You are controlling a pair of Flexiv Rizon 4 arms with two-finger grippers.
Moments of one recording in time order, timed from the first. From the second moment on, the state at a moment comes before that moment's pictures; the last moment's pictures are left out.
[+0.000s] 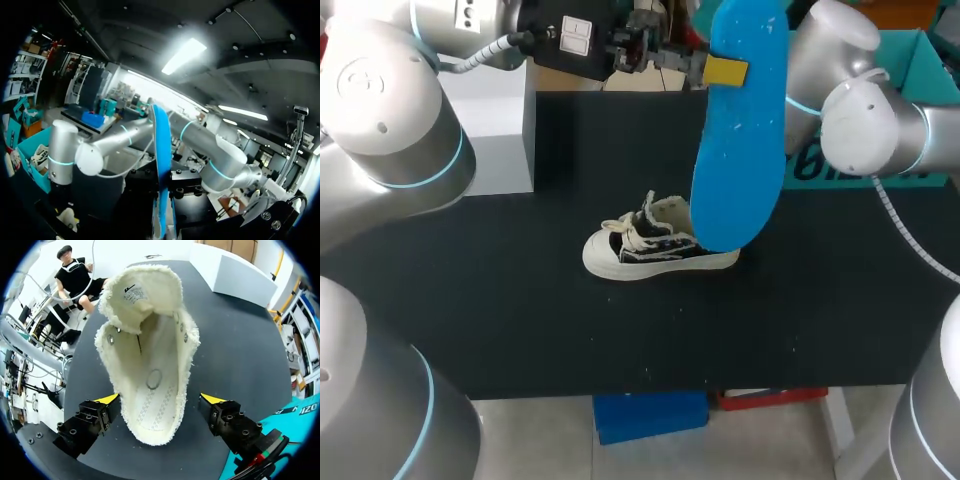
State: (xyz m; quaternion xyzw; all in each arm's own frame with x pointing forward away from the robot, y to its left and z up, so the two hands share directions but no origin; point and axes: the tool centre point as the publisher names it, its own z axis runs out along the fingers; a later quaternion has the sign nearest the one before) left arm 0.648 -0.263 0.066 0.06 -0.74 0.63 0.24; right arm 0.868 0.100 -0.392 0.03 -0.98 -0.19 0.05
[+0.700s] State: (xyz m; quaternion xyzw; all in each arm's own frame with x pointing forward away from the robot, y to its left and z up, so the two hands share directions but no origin) left arm 0.648 -0.263 0.066 0.06 -0.74 0.63 0.24; right arm 0.856 0.112 -0.404 0.05 -0.99 -0.11 0.03
